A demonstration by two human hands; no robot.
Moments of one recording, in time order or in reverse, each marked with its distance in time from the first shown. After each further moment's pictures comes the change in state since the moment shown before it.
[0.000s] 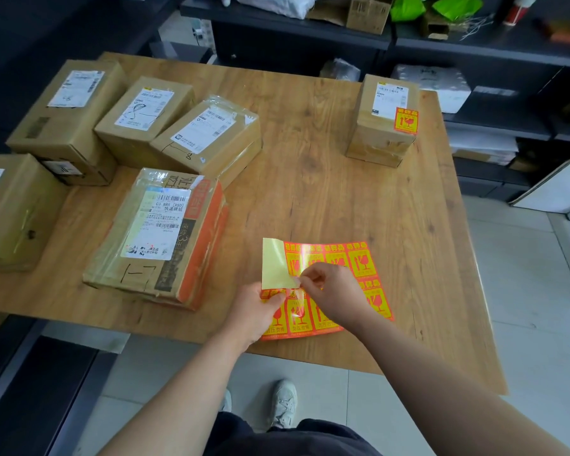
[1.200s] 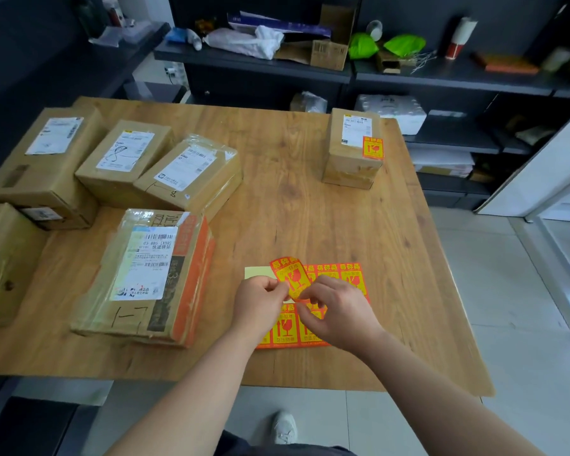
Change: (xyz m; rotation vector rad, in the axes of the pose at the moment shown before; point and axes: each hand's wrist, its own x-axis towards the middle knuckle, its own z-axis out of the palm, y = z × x) left_hand 0.014 0.059 0.003 0.048 0.062 0.114; right_hand -0.023 -0.024 -0.032 -0.286 0.270 -0.410
